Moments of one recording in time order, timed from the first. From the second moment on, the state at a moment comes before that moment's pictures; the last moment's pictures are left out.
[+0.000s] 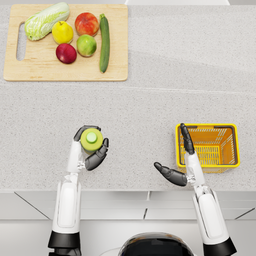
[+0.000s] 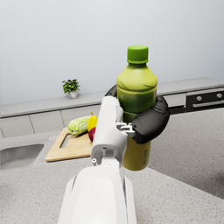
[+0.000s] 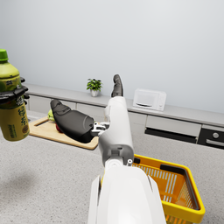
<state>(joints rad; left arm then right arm) 0.32 1.37 0.11 -1.67 1.47 -0.06 0.00 0.23 -1.38 0.27 1.81 1.42 0.00 0.00</state>
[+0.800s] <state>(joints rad) 0.41 1.42 0.51 -1.80 1.47 -0.02 0.00 0.37 -1.46 0.37 1.71 1.63 0.32 -0.01</state>
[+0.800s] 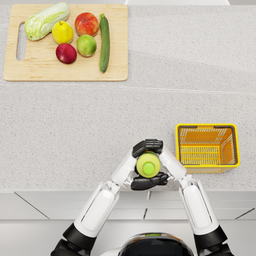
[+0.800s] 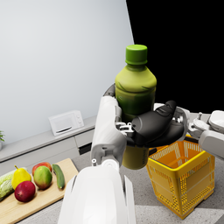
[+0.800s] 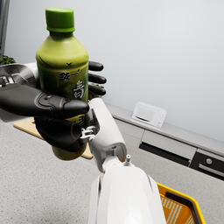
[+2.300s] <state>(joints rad) 0.52 1.35 -0.15 -1.64 1.47 0.00 0.00 0.51 -1.48 -0.20 1.65 1.63 0.00 0.00</state>
